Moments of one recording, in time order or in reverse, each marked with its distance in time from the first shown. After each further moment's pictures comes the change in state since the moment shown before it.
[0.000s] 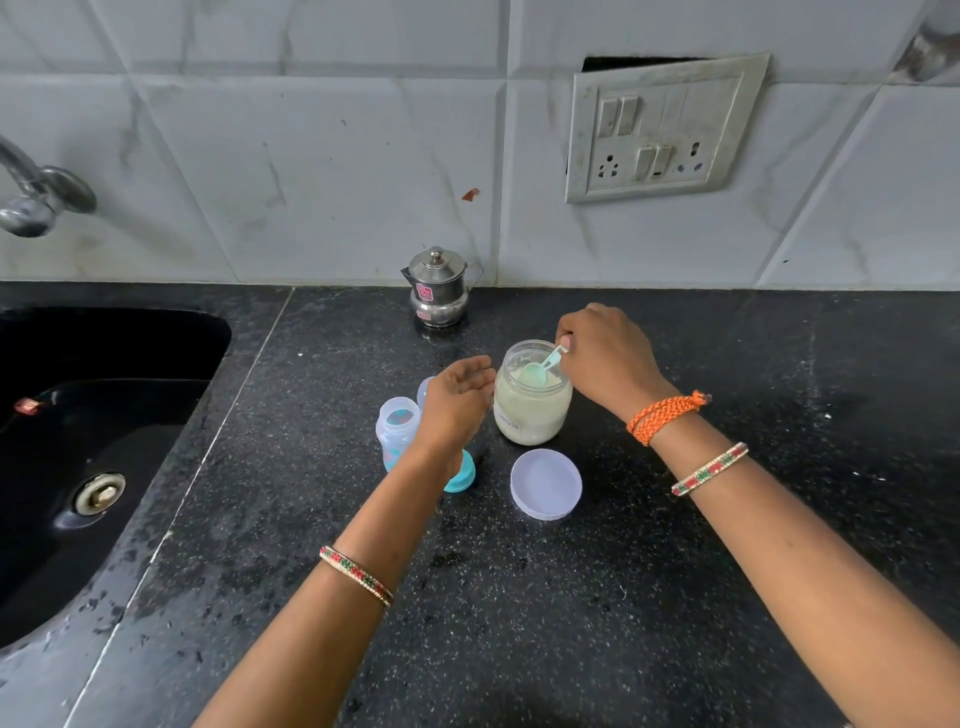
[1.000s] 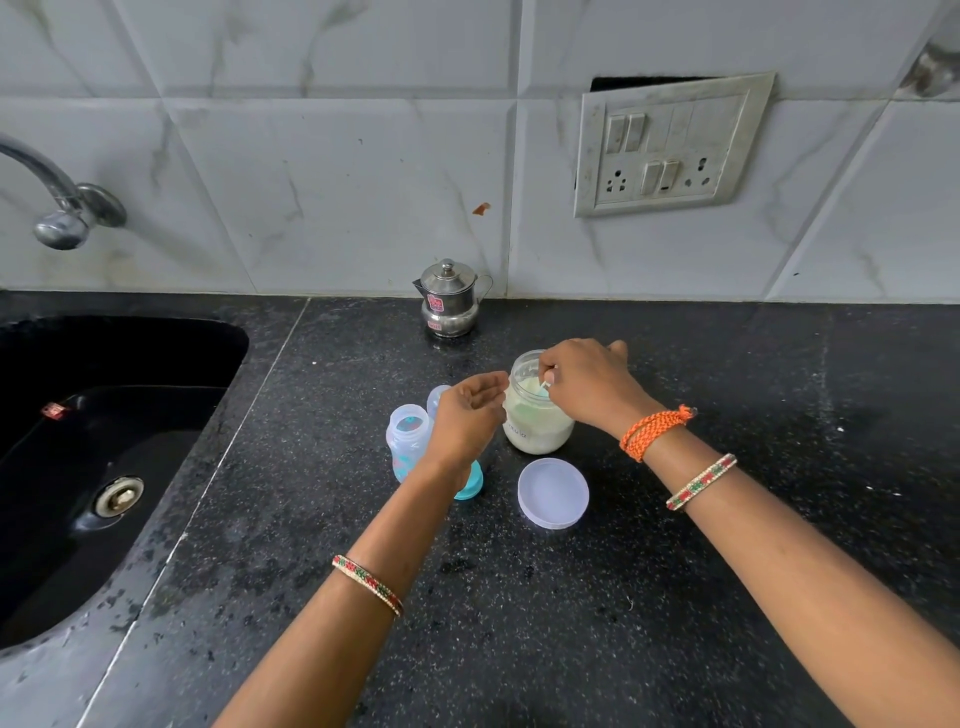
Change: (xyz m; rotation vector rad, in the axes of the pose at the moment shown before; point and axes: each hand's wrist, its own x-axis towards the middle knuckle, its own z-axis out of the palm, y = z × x) left_hand -0.004 -0.007 0.000 0.049 -0.031 0.068; right_hand 0.002 -0.006 0.022 -0.035 -0.132 -0.069
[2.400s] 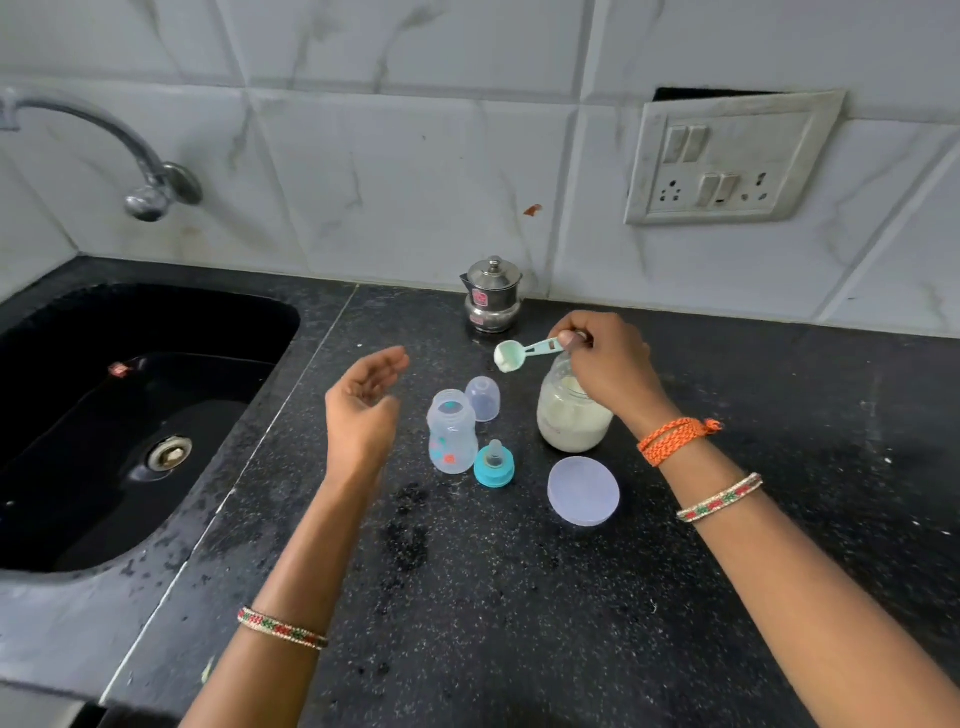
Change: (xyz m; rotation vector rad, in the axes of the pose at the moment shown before) left_hand -0.045 -0.003 -0.105 0.005 0.459 0.295; right_hand -0.010 -0.042 -0.021 0.499 0.150 0.083
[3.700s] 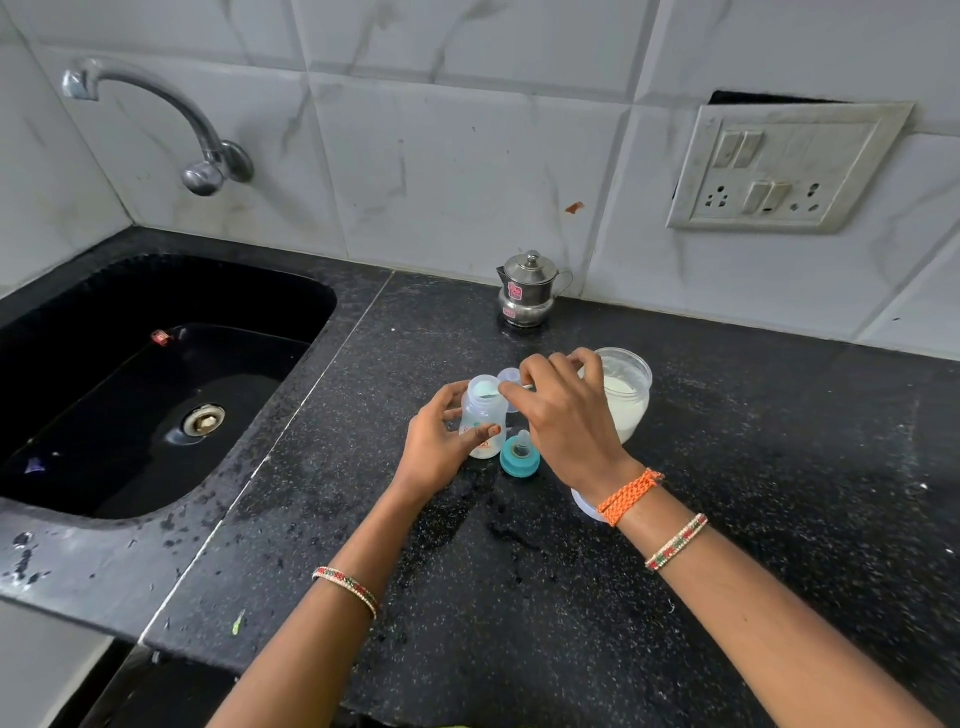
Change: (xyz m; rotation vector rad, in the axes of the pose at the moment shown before) left_hand -0.001 -0.071 0.017 0.207 -0.295 0.097; right_hand -0.052 -0.009 0.057 -0.639 0.230 -0.798
